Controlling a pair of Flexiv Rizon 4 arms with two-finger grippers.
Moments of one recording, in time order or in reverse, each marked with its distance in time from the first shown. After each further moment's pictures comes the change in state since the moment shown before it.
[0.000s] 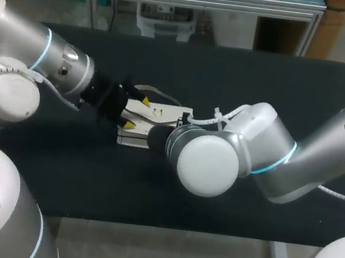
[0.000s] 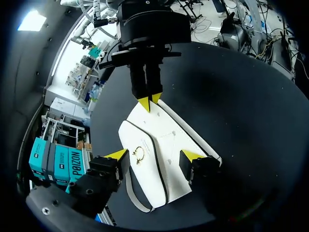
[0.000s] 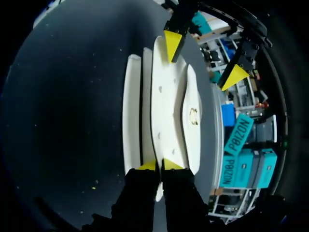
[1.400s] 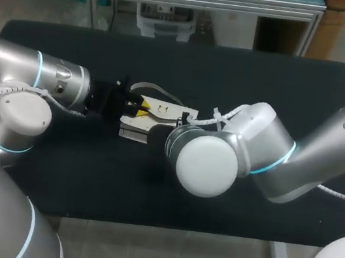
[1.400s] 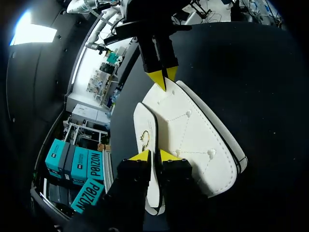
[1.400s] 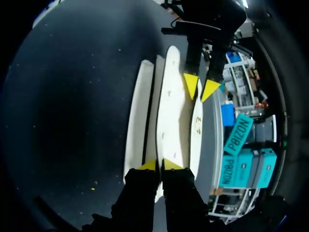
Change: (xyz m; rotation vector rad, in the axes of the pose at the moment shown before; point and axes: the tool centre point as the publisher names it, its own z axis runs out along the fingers) left arm -0.021 0.036 0.032 0.029 -0.230 0.041; right arm -0.001 0.001 0.001 0.002 -0.004 0.001
